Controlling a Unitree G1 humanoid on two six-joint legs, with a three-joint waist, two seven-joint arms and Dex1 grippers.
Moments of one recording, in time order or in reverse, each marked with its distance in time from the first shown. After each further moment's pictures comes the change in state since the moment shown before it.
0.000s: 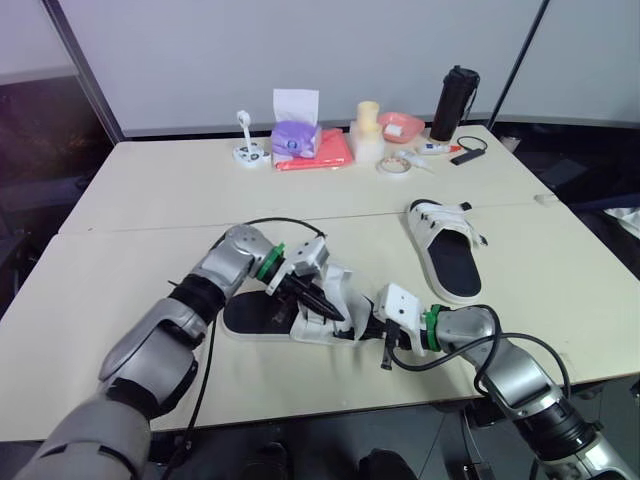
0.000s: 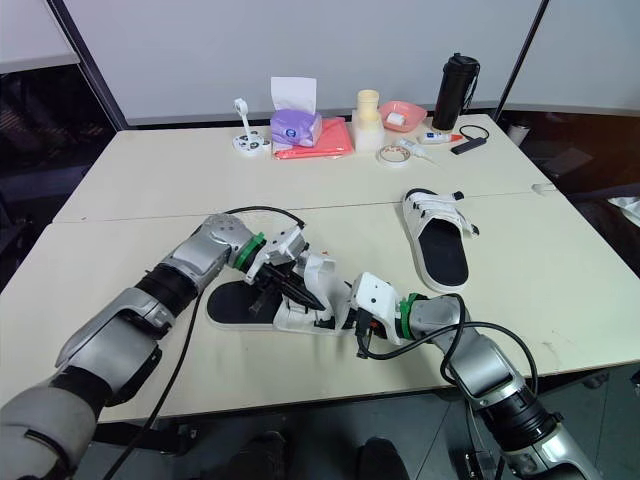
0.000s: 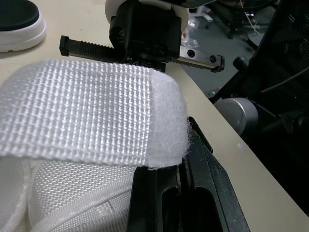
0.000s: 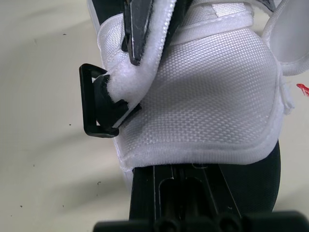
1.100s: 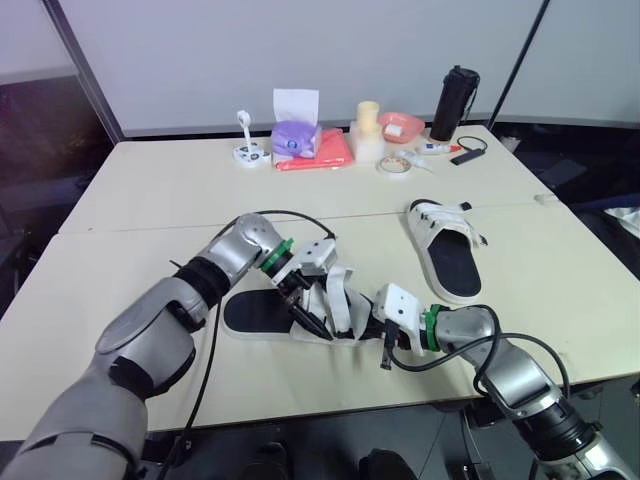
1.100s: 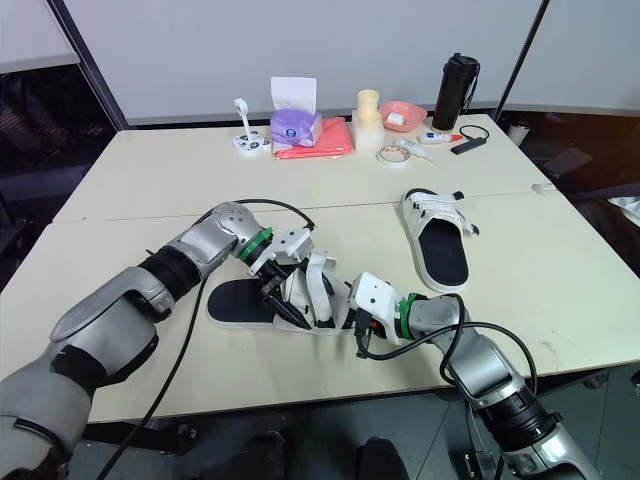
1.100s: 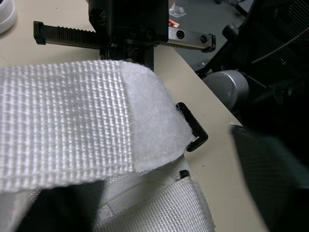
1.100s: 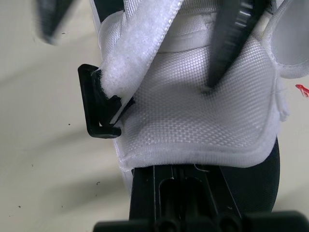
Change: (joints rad) left arm -0.122 0.026 -0.214 0.071 -0.106 -0.073 0.000; right arm 0.000 0.001 0.002 -0.003 -0.007 -0.001 -0.005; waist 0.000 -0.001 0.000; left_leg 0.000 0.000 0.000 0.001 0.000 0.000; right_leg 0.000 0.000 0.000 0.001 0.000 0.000
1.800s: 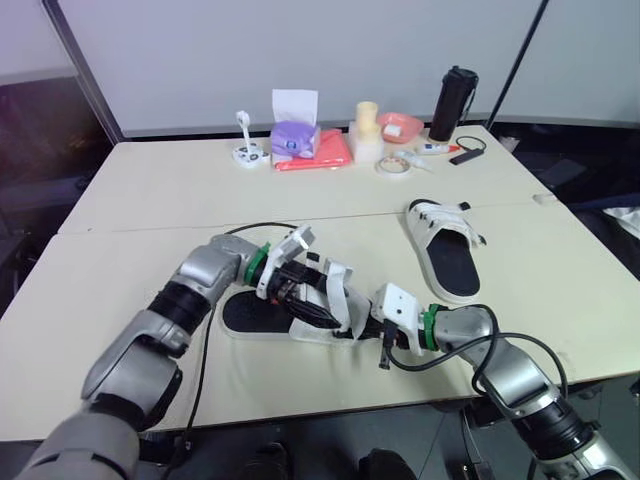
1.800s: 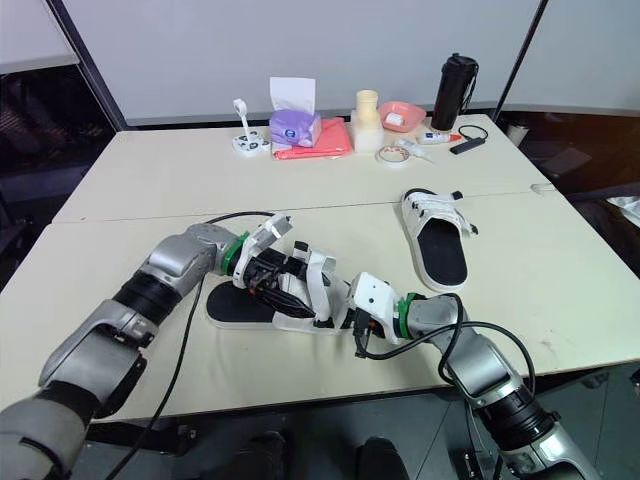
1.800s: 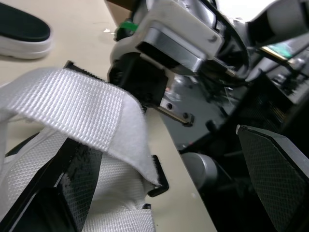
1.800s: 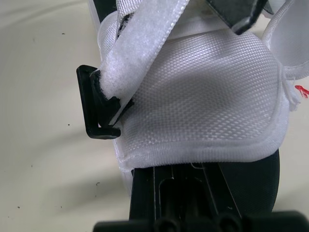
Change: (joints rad) left arm 0.272 0.028 0.398 -0.354 -0.044 0.555 0.104; right arm -0.006 0.005 0.007 0.005 -0.002 -0.004 -0.004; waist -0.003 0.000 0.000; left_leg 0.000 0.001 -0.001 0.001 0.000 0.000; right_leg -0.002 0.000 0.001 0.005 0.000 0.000
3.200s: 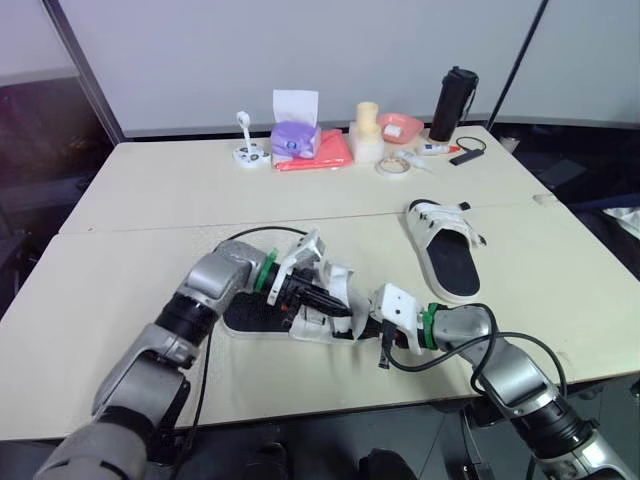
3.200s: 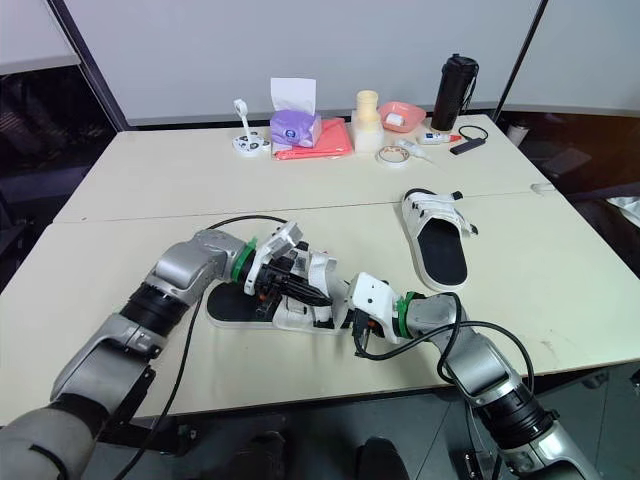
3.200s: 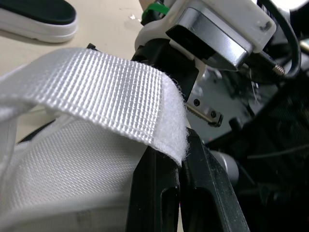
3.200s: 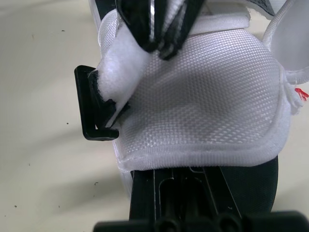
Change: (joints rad) left arm -0.010 -0.069 0.032 -0.033 0.176 0.041 0.002; right arm -0.002 0.001 0.006 0.002 -0.020 -0.009 0.002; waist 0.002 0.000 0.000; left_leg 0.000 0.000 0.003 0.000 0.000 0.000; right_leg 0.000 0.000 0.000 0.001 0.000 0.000
